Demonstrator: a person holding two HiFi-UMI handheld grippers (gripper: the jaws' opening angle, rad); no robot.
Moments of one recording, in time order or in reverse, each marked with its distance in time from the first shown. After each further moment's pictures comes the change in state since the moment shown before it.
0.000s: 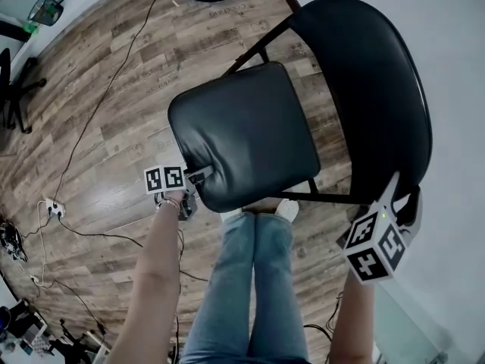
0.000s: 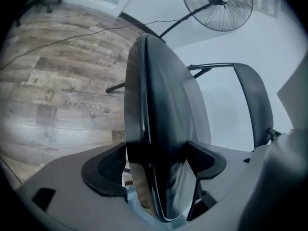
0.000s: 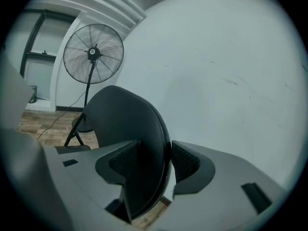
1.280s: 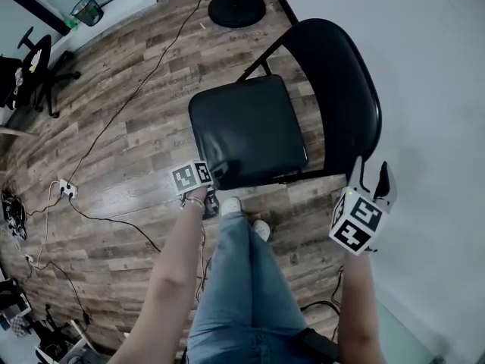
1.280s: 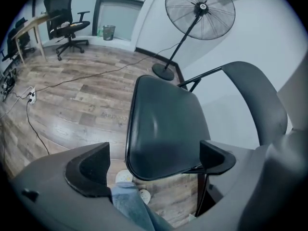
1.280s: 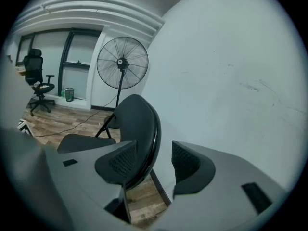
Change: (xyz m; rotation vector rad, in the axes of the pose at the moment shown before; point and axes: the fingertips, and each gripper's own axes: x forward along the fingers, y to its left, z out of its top) left arm -0.093 -0.096 -0.058 -0.038 -0.257 0.374; right arm -0.047 -0.030 0.007 -0.142 -0.054 0.357
